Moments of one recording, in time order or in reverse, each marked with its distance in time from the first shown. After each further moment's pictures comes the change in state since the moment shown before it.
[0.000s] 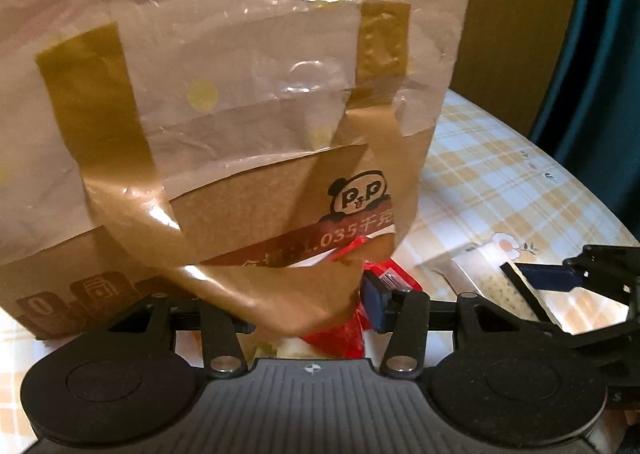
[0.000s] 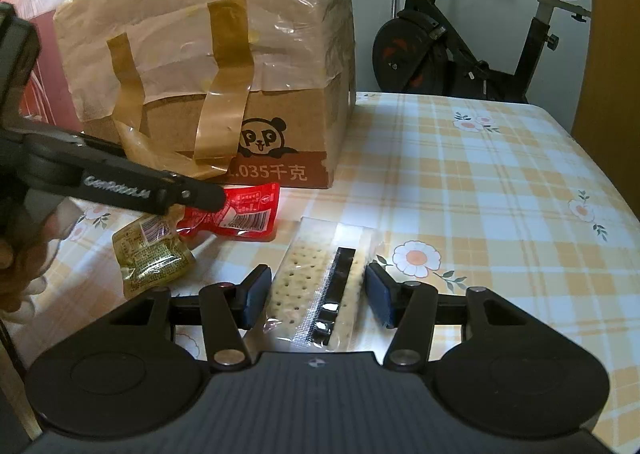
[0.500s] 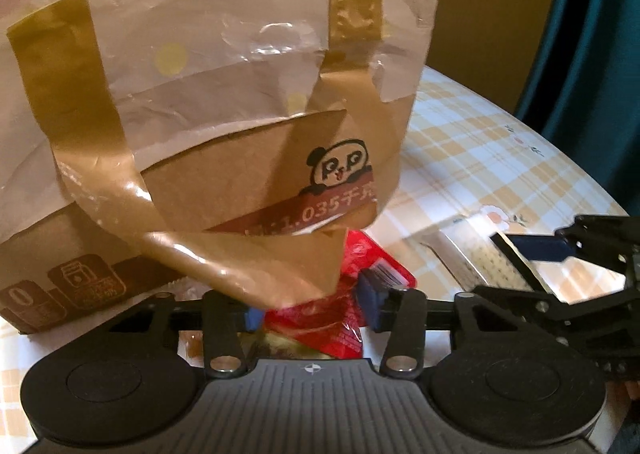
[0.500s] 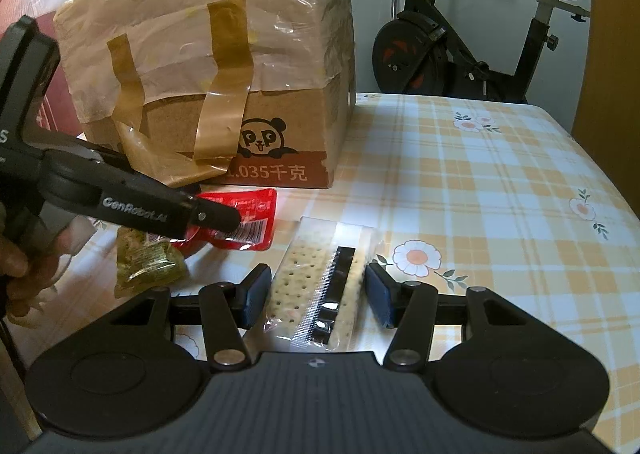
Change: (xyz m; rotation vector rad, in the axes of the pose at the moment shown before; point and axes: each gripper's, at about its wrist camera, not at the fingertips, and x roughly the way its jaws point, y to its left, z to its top) left arm 0.013 -0.007 -0.012 0.047 0.032 -0.052; right arm 0.001 0.001 0.000 0.000 -0.003 -0.002
